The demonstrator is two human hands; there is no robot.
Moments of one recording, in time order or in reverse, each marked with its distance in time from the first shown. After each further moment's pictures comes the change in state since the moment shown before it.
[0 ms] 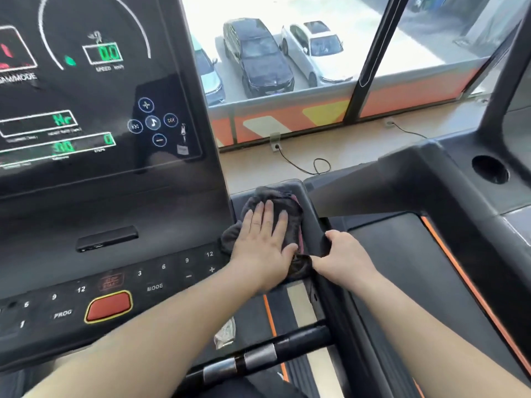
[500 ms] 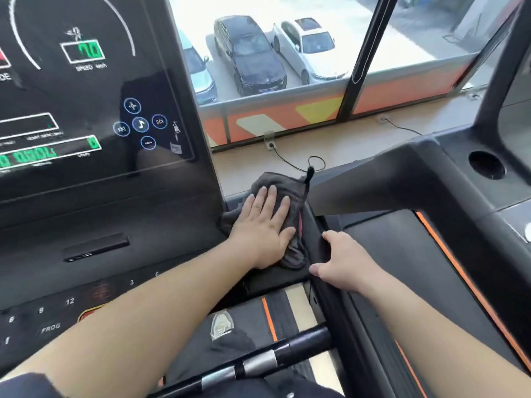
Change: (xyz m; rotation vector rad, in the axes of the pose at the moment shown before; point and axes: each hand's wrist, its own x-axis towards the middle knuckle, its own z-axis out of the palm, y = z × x) left_hand 0.039 -0.012 -0.017 0.012 -0.028 0.093; right_hand 0.006 0.002 -0.004 -0.077 -0.090 -0.028
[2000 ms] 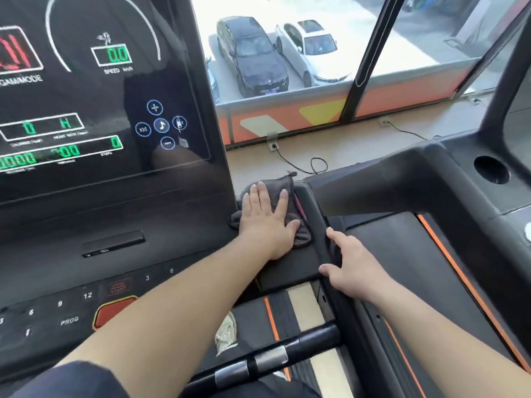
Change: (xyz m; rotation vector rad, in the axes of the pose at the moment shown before) left_hand 0.002 -0.004 -0.006 0.017 -0.044 -0.176; right_hand -0.009 0.010 0.014 0.122 0.075 -0.064
